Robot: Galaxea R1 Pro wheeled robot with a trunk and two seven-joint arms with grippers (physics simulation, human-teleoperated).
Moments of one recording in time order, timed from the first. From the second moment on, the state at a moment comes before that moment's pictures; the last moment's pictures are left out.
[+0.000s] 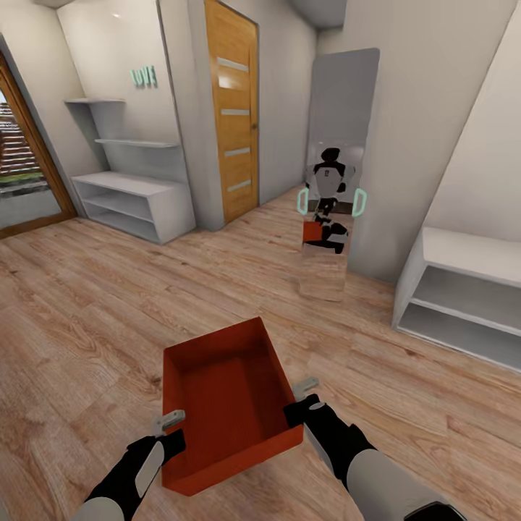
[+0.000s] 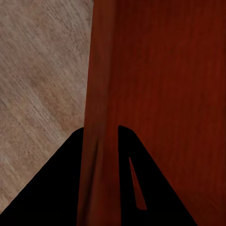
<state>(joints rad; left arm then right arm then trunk) -0.52 -0.03 0.17 -0.52 0.27 0.35 0.15 -0.70 0.16 0.23 -0.39 0.13 0.28 -0.01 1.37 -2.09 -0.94</state>
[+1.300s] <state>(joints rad) -0.52 -0.03 0.17 -0.52 0.27 0.35 0.15 -0.70 0.16 0.23 -0.39 0.13 0.28 -0.01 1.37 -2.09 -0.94</state>
